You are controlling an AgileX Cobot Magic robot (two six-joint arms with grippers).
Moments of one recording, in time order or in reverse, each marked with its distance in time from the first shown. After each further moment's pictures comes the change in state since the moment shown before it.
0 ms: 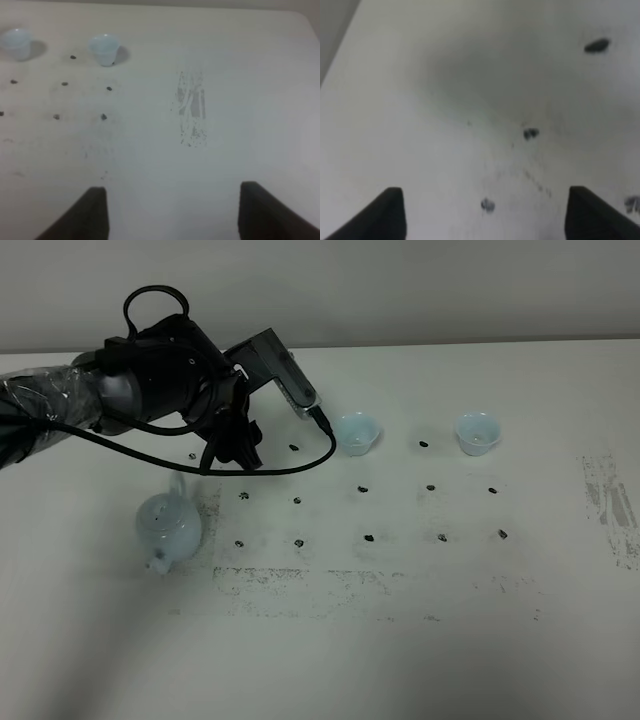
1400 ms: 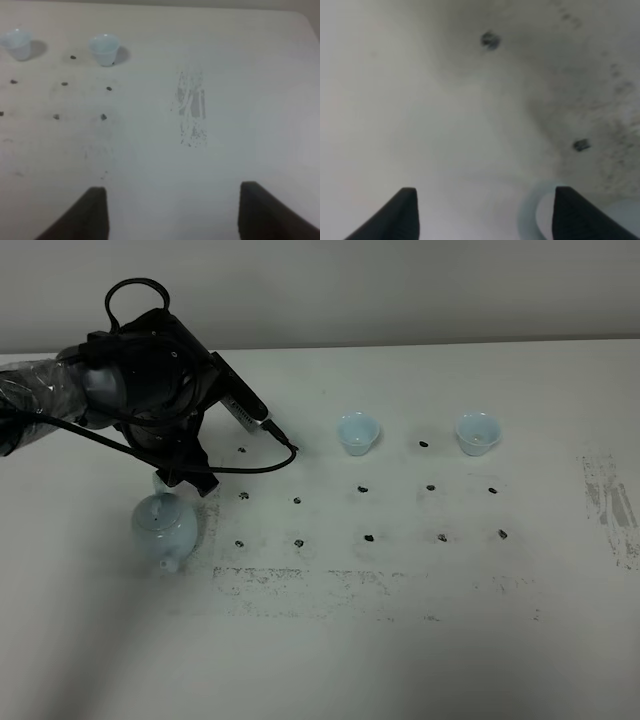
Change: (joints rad) left arm 0.043 0.000 0.000 0.007 0.311 -0.117; right arm 0.000 0.000 0.000 0.000 0.000 0.000
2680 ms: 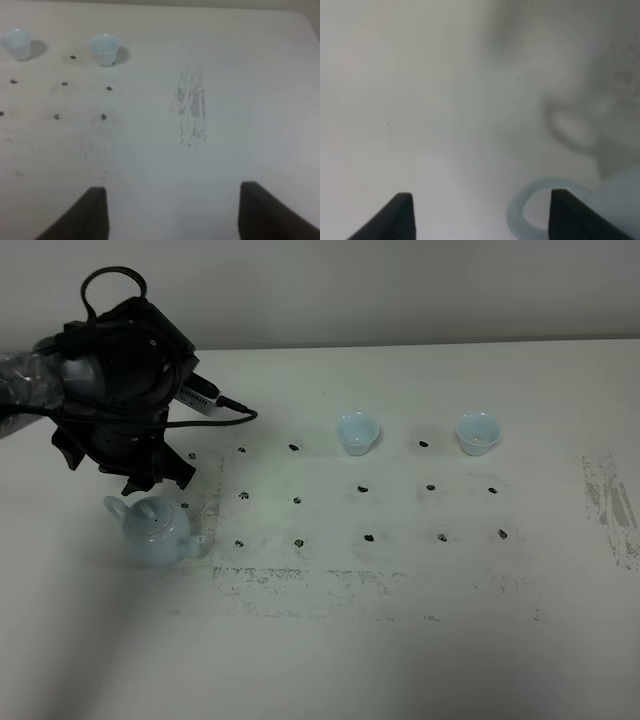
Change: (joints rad) left arm 0.040 -0.032 0.000 -0.019 0.218 -0.337; right arm 0.000 0.000 0.000 0.000 0.000 0.000
